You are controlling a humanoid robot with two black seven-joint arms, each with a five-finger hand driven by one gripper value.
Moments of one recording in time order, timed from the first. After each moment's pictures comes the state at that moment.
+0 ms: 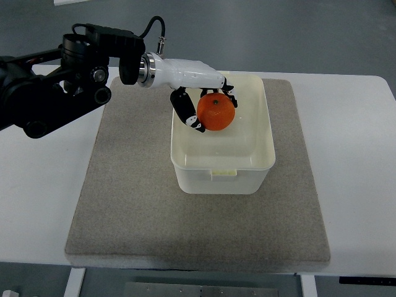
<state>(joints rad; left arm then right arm) -1.23 0.38 -0.39 -1.21 1.65 -0.44 -0.15 0.00 0.00 -0.16 0.17 -0.11 -0.13 0.13</state>
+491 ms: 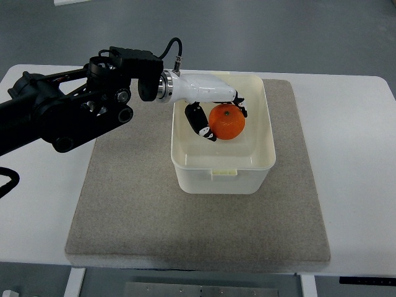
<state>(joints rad) -1.18 0.31 -0.37 -1.17 1.66 -0.35 -0.15 0.00 0.00 -0.16 0.17 -0.11 -0.13 0.13</state>
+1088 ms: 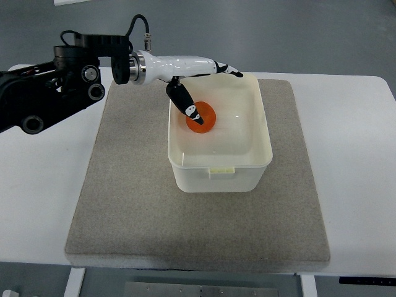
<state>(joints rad) -1.21 0.48 -0.41 -1.17 1.21 -0.35 -0.15 0.00 0.00 -0.16 0.17 -0.11 -0.13 0.13</state>
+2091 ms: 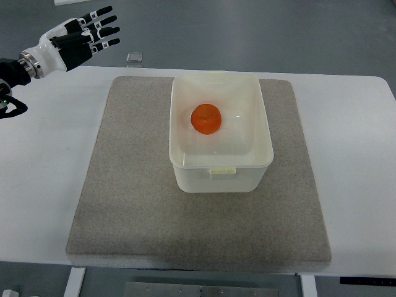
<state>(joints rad) -1.04 0.50 -0.44 -0.51 -0.18 -0.61 0.02 0.00 0.00 -0.16 0.17 -0.11 -0.13 0.13</state>
